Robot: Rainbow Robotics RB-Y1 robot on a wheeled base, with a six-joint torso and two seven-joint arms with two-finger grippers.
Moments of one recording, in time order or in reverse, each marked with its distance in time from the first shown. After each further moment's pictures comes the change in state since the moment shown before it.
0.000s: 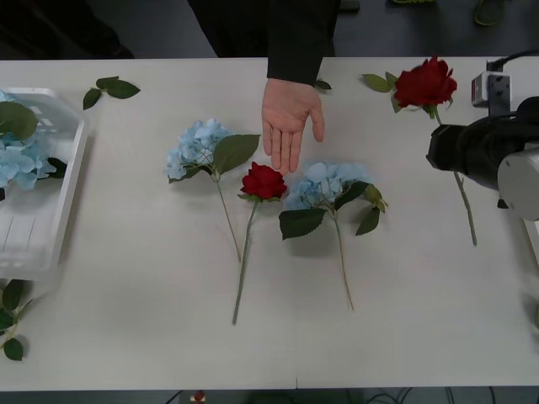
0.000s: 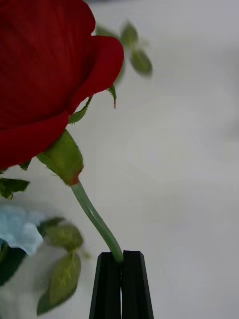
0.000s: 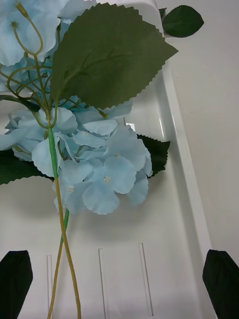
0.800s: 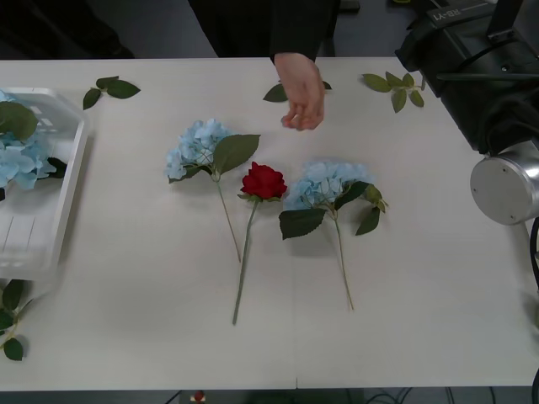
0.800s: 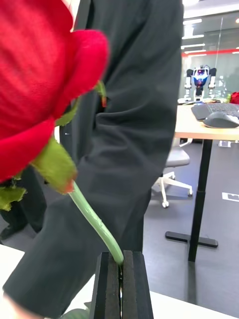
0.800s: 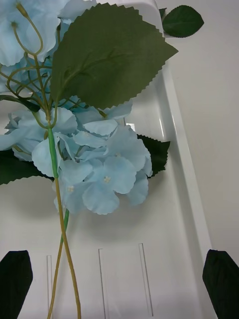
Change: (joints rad) right arm -0.022 0.032 0.079 0.026 -0.153 -0.996 0.348; left arm 0.000 0.000 0.000 0.000 0.000 0.000 0.000
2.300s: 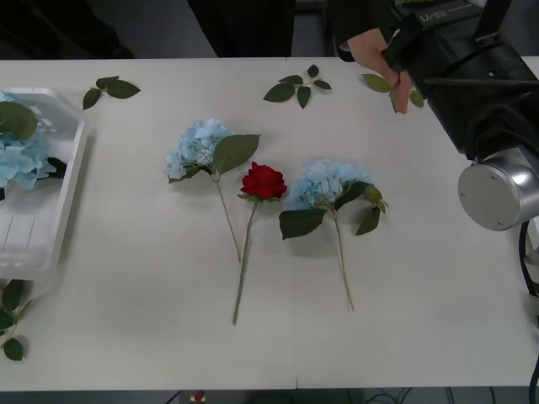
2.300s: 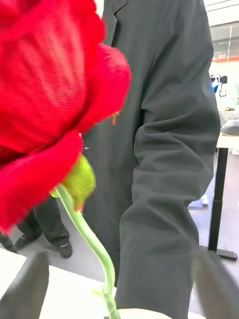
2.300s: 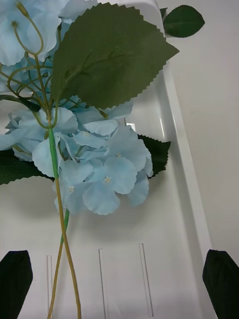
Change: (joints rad) right arm 0.000 0.004 0.044 0.000 -0.024 -0.065 0.000; left arm -0.001 0.000 0.000 0.000 -0.004 0.000 0.004
